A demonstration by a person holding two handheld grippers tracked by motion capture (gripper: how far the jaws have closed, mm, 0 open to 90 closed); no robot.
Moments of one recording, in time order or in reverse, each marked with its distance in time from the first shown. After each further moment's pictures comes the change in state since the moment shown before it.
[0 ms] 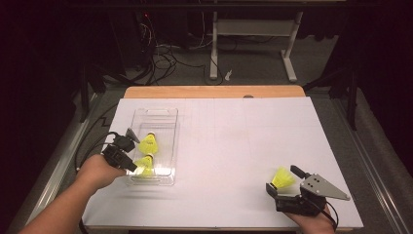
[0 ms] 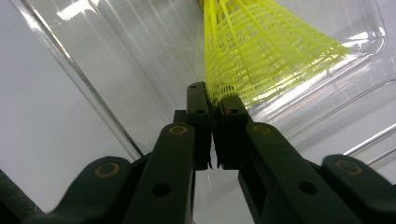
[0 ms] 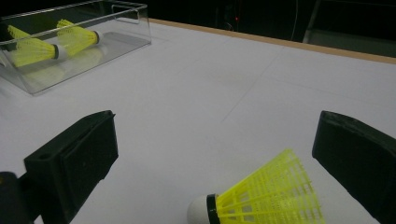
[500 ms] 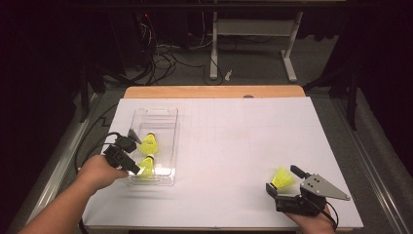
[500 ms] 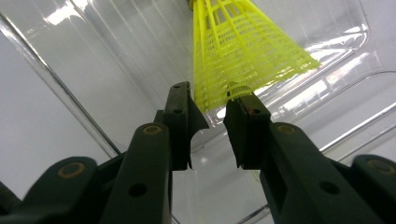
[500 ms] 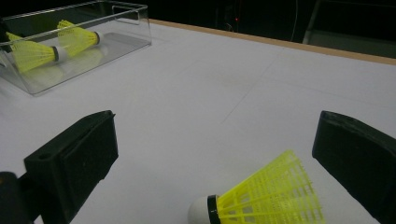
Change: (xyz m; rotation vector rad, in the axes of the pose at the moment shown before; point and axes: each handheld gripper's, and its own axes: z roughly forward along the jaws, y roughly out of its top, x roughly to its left) left arm -0.003 0.002 -0.002 -0.011 -0.013 0.059; right arm 0.001 0.001 0.000 -0.002 -0.001 0.001
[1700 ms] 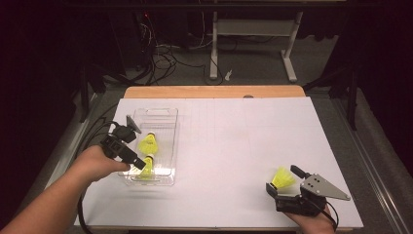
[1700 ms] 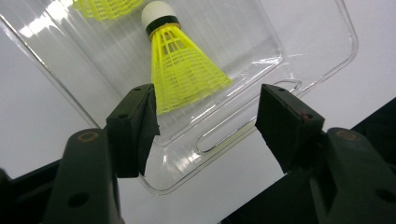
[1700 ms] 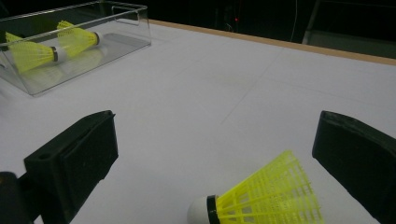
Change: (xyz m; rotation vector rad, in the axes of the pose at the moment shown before) left arm -0.017 0.010 -0.049 -0.012 -0.080 -0.012; right arm 0.000 0.000 0.000 -0.001 0.000 0.001
